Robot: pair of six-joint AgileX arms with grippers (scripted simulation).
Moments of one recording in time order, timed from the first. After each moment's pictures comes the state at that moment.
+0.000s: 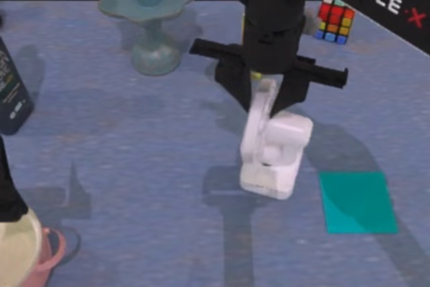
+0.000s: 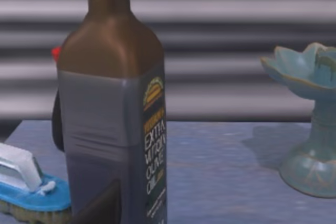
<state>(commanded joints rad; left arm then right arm) 0.00 0.00 0.00 0.00 0.00 0.00 0.66 2.26 2.23 -1.54 -0.01 1.00</state>
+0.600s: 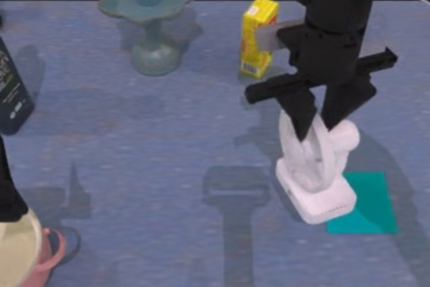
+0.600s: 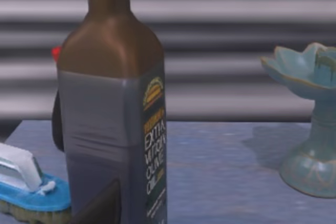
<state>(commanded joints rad) 0.00 0.00 0.00 0.00 0.00 0.00 0.58 2.06 1.97 -1.61 -0.10 0.23</state>
